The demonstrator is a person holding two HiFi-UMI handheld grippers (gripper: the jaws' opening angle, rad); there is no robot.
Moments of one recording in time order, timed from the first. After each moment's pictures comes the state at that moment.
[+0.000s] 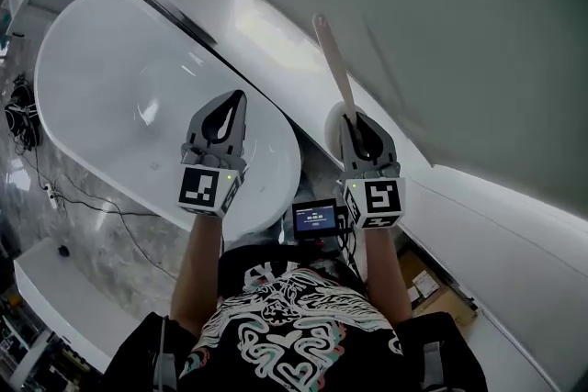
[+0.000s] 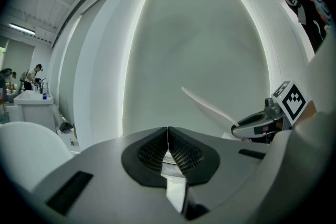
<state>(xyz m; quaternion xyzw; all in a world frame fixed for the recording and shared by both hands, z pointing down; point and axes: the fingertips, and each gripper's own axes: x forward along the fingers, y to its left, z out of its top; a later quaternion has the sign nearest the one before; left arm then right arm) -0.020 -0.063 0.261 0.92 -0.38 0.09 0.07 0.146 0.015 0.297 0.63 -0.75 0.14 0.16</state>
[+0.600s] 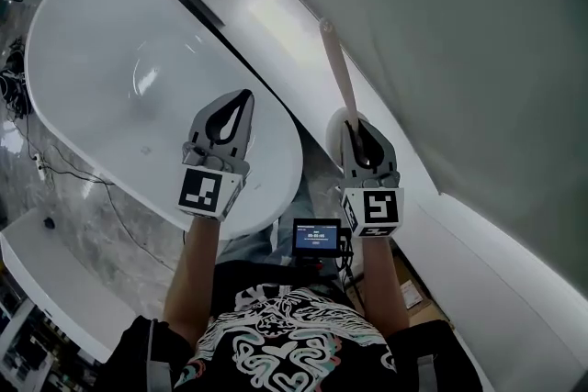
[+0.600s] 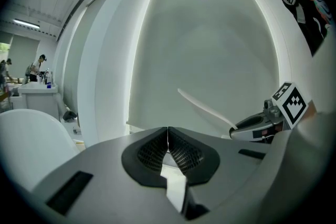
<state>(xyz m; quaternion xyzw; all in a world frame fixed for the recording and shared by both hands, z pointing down) -0.025 -0.093 0.328 0.90 -0.41 0.08 0.11 0.133 -0.018 0.376 0.59 -0.76 0.17 0.19</state>
